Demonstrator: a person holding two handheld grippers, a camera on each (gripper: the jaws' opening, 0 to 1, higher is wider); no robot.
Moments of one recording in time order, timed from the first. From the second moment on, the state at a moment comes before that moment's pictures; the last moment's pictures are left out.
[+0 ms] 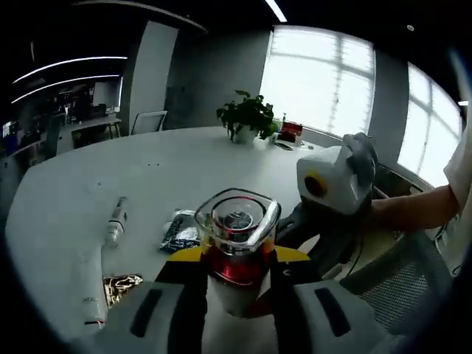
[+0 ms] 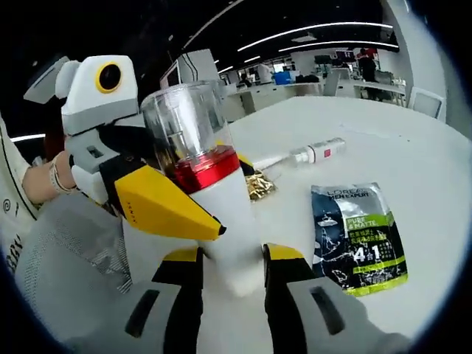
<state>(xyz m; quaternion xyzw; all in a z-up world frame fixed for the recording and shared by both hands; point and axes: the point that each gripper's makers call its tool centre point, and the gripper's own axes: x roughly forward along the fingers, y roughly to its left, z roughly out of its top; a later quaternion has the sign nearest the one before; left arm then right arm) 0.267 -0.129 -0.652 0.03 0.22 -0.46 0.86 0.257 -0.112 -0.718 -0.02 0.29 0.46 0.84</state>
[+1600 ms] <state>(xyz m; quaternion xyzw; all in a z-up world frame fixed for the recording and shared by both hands) 0.265 -0.126 -0.655 0.09 0.15 -0.49 0.85 0.244 -0.152 -0.694 -0.04 0.25 0.41 0.87</state>
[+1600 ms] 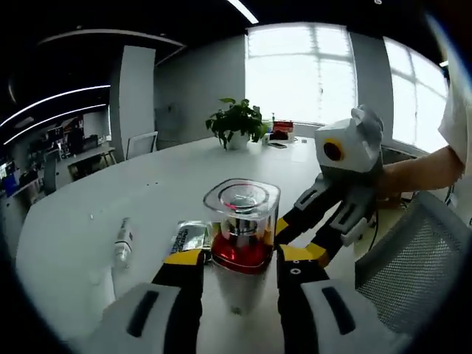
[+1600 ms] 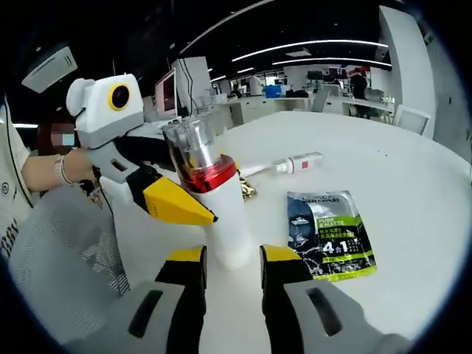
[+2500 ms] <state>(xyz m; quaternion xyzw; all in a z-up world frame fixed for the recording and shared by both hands) 0.260 -0.115 -0.686 0.12 0.19 -0.49 0.84 0.272 -0.099 -0.621 -0.02 0.15 0.40 0.90</state>
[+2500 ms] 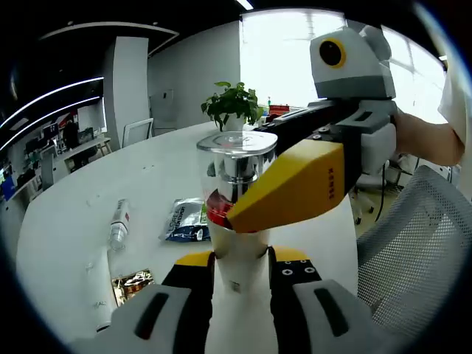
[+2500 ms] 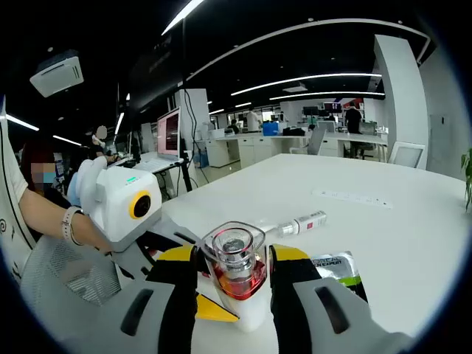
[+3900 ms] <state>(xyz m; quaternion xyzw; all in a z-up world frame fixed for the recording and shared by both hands) 0.276 -0.131 -0.675 0.10 0.18 -0.49 0.85 0.288 -0.116 -0.620 -0.07 0.14 0.39 0.91</state>
